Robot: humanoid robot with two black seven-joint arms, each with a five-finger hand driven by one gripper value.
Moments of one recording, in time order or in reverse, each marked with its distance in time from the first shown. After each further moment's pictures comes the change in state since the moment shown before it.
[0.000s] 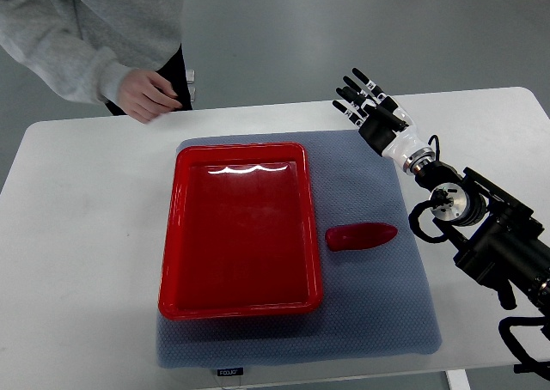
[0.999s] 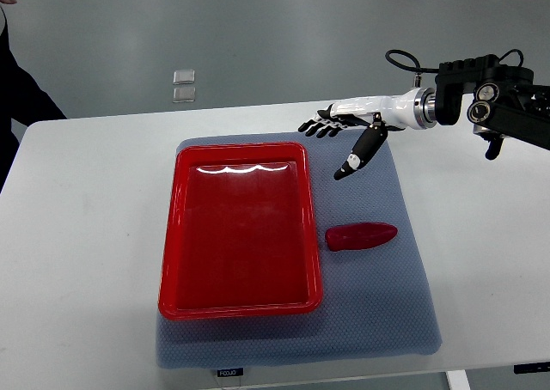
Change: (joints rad) left arm -0.006 0.000 0.002 -0.028 0.001 0.000 0.000; right arm 0.560 -0.469 -0.884 0.550 -0.709 0.010 -0.174
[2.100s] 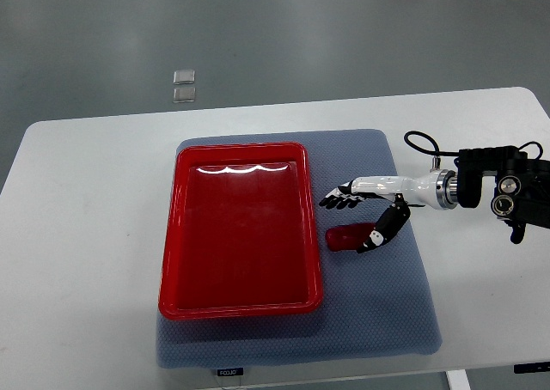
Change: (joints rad) left arm 0.000 0.000 -0.005 0.012 0.000 0.002 0.000; right arm -0.248 -0.126 -0.026 0.205 -0.115 -0.179 0.032
